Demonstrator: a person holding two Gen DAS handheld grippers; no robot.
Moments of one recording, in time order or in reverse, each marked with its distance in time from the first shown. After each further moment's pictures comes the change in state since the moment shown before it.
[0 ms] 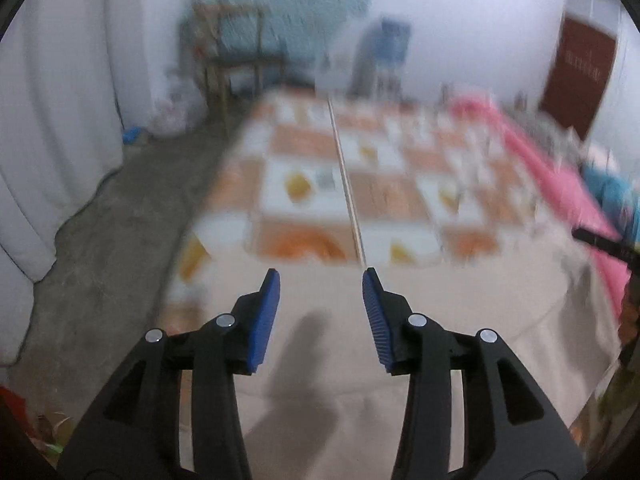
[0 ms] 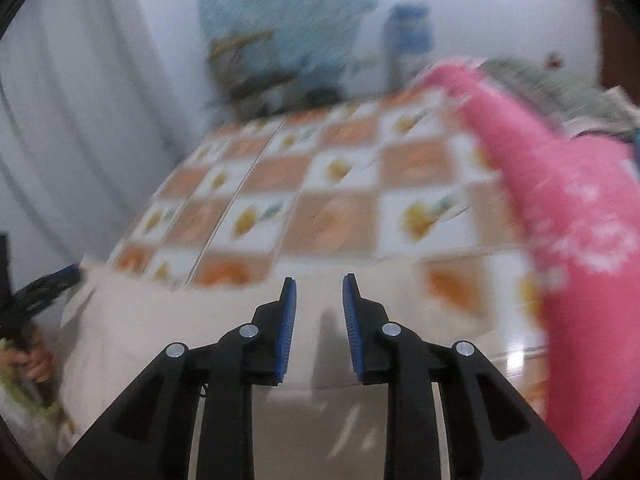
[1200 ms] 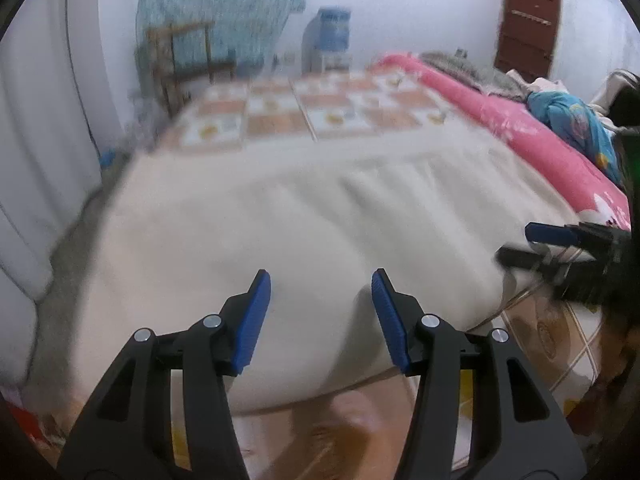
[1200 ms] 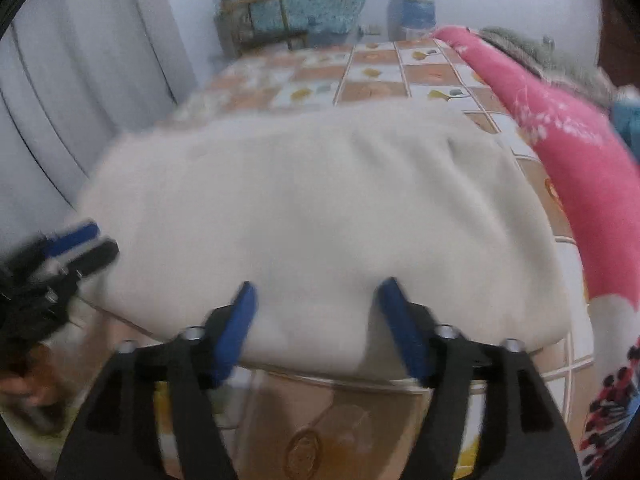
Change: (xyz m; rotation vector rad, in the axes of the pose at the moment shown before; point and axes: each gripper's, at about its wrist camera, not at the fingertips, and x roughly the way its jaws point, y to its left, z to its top) left arm -0.068 -0.097 -0.126 0.152 -0.048 -0.066; right arm -0.052 0.086 -0.157 -0.098 0.061 -0.152
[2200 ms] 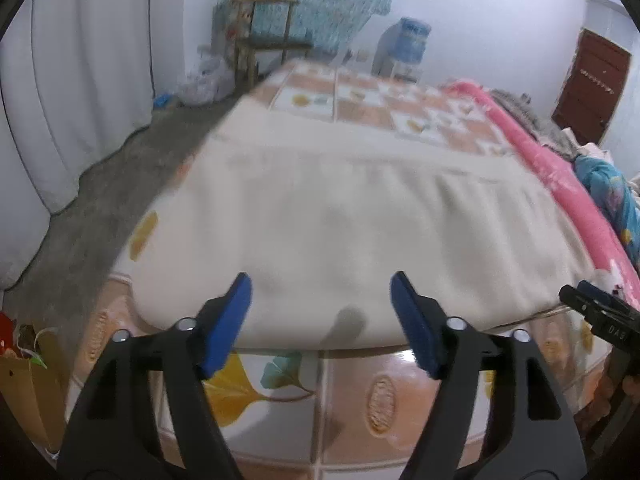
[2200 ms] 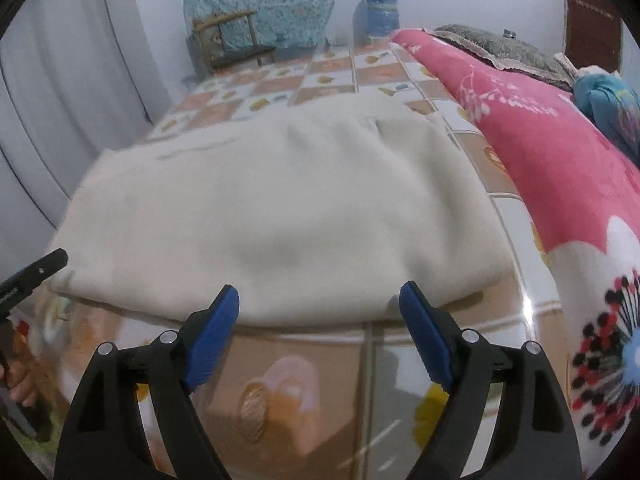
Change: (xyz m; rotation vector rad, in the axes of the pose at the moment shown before) left arm -0.053 0.052 -0.026 -0.250 -0.045 0.099; right arm -0.039 -0.040 -0.034 0.140 -0.074 -0.002
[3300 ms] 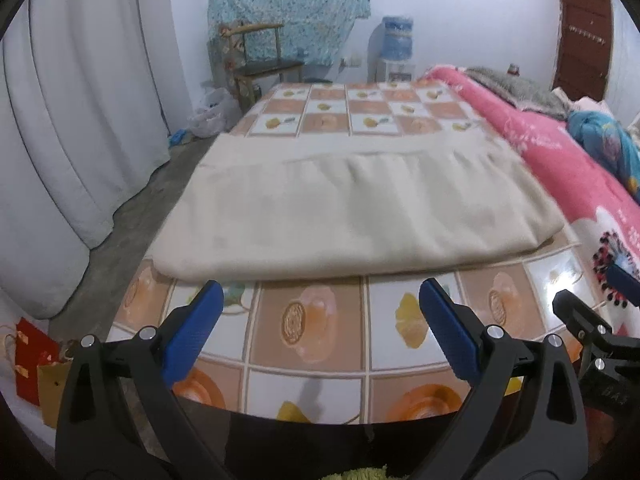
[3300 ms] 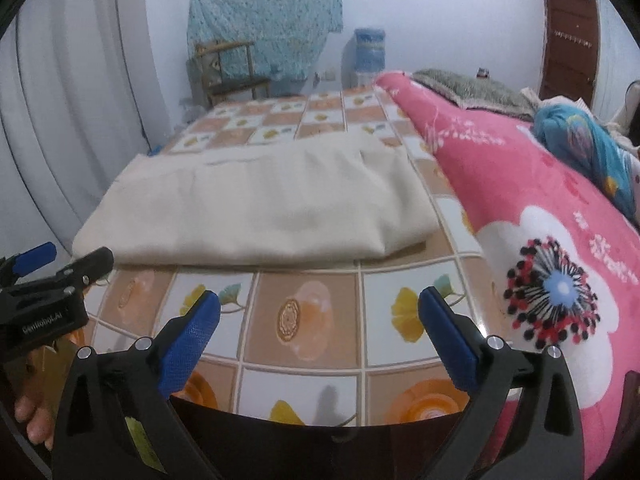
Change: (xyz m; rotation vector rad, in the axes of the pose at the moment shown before) left arm -0.070 -0.101 -0.039 0.140 0.002 0.152; right arm -0.094 0.030 -0.046 -0.035 -0.102 -0.096
